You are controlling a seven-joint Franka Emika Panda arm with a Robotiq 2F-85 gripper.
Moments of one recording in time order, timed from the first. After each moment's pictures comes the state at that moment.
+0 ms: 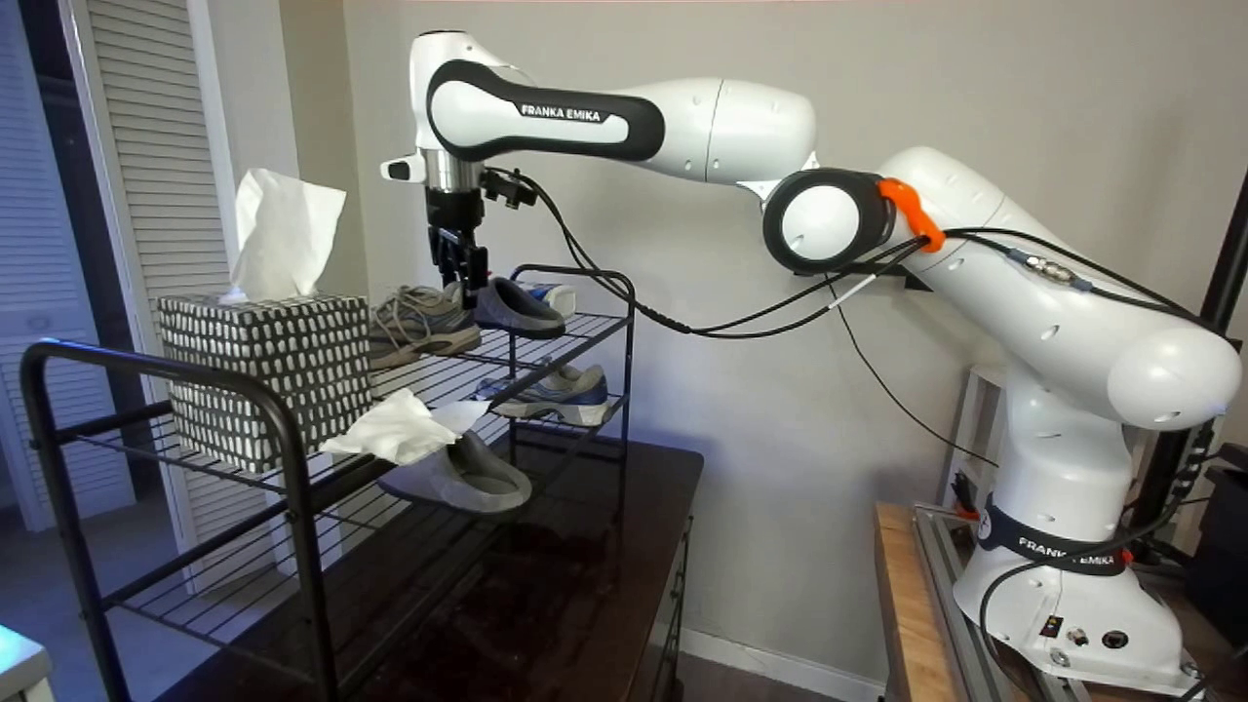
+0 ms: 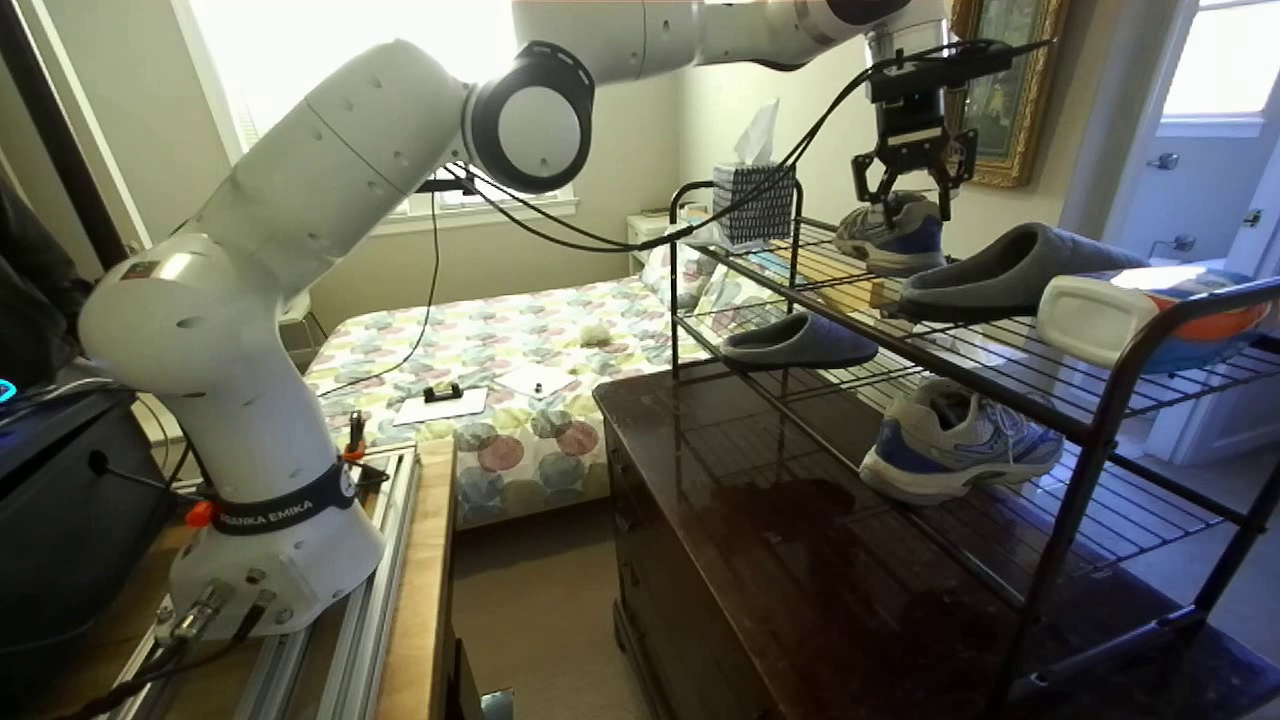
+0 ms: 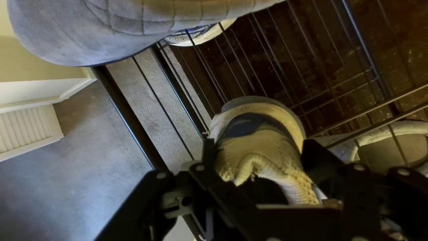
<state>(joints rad) 0.12 0.93 -0.02 -0.53 -0.22 1.58 -0.98</state>
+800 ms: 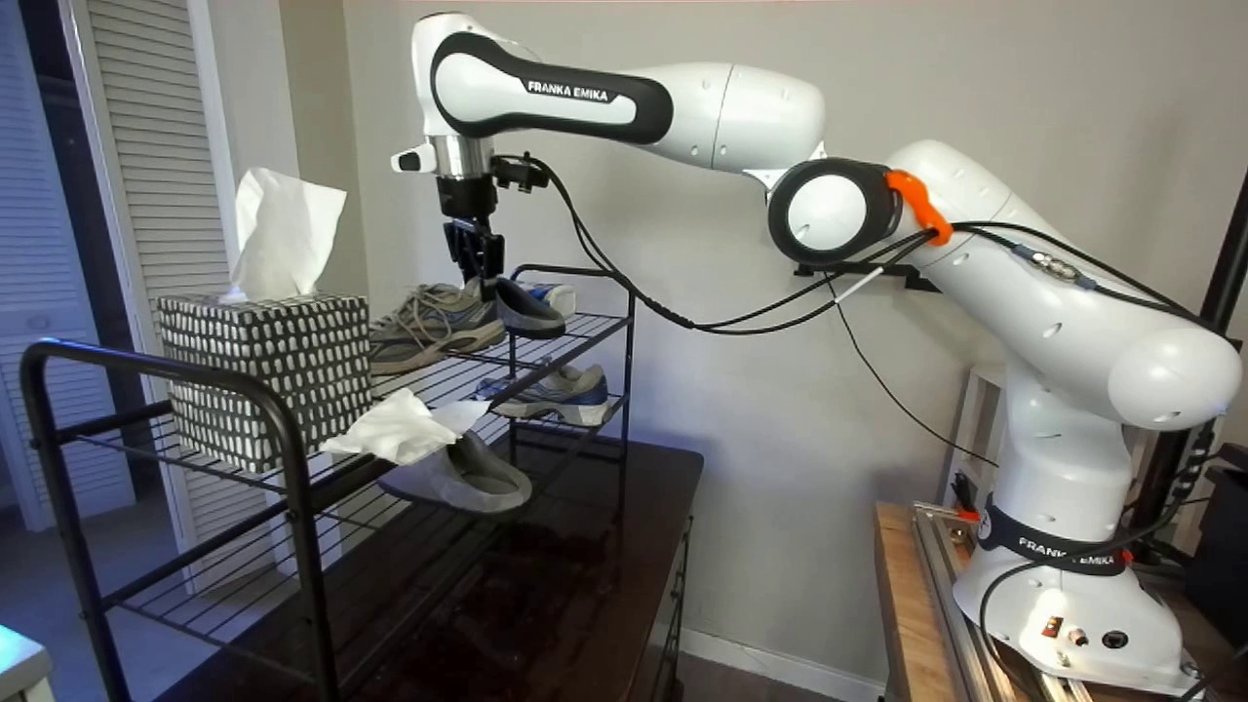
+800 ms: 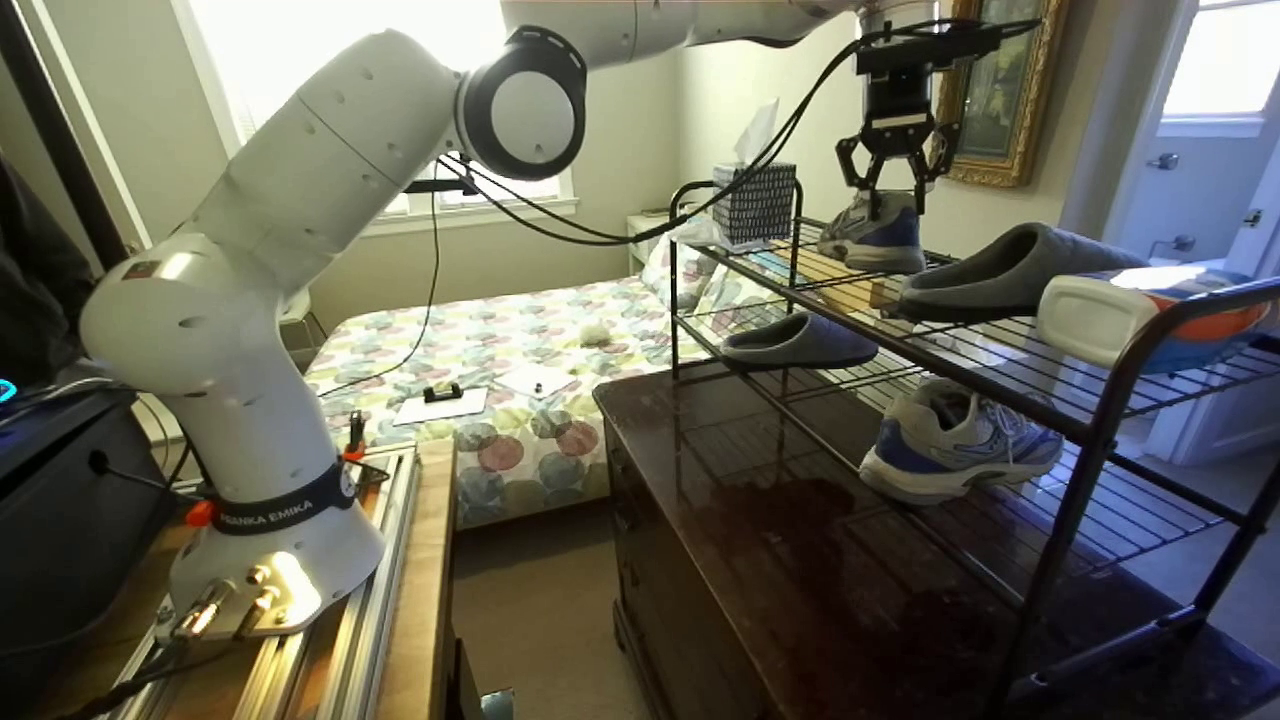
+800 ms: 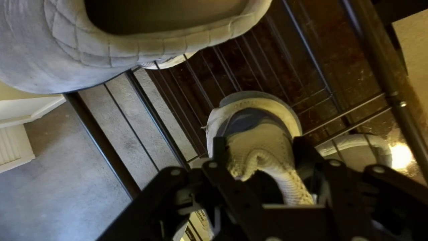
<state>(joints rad) 0.13 0.89 -0.02 -0.52 -0.22 1.43 -0.98</state>
